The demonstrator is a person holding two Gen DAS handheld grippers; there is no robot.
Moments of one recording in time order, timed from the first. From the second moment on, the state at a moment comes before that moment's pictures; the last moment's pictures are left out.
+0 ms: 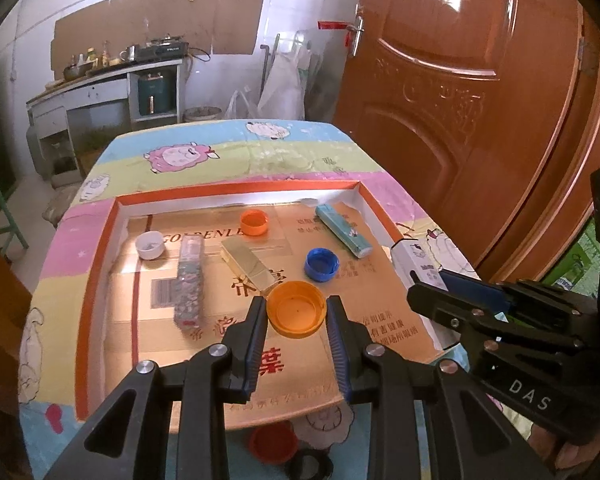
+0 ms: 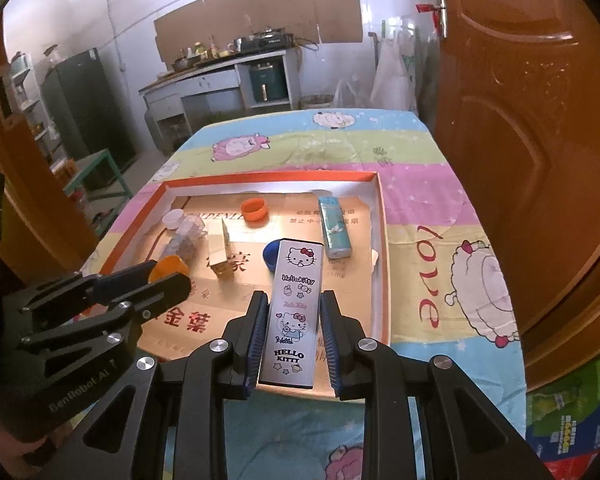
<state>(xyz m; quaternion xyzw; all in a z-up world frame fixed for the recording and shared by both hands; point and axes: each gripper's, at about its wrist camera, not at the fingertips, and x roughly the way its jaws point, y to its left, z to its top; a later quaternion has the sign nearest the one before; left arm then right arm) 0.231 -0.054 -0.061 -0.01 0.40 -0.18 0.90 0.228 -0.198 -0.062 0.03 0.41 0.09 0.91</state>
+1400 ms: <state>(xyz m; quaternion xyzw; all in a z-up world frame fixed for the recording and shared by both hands) 0.268 -0.077 -0.110 0.01 0.45 -0.18 0.88 0.274 -0.201 -0.108 0.04 0.45 0.09 0.89</state>
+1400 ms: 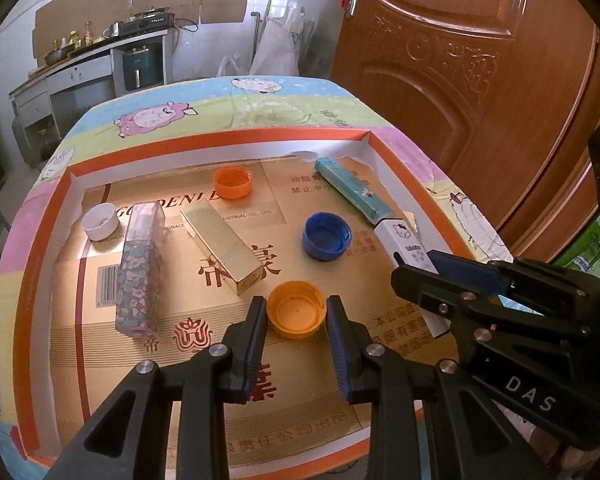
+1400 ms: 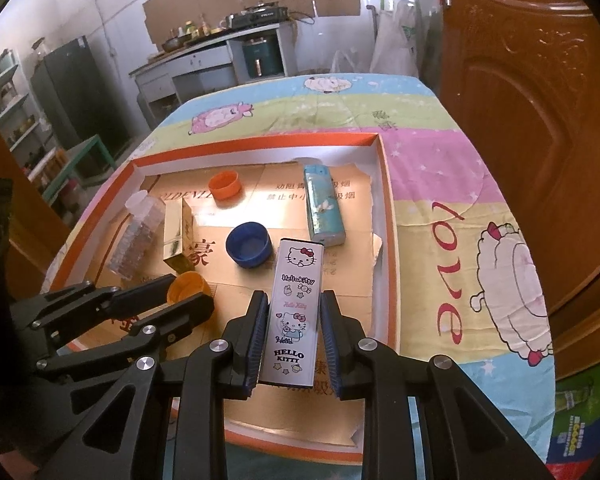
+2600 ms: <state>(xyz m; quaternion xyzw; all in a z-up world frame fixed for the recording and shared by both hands) 0.257 -0.067 -0.101 0.01 0.43 -0.19 0.89 0.278 -0.195 -0.118 0.02 0.46 0.09 0.88</state>
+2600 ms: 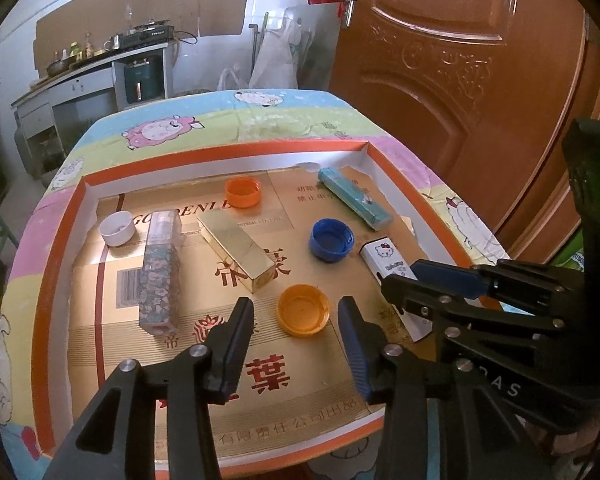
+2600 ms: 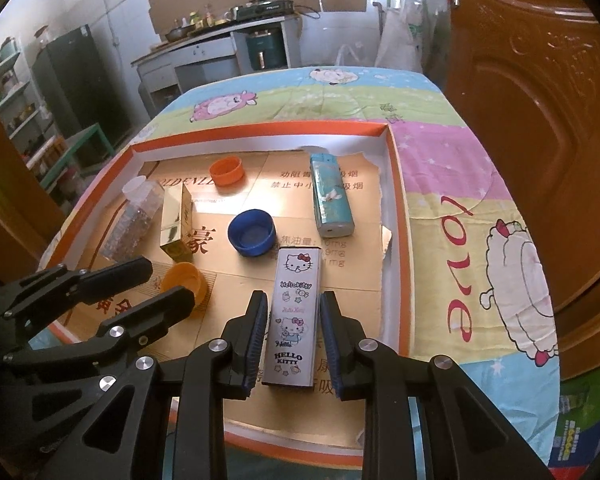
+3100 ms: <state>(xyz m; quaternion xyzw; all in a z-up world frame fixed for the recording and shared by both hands) 0.242 -0.059 -0.084 0.01 0.41 -0.18 0.89 0.260 -0.197 -0.095 0.02 0.44 0.09 0.89</state>
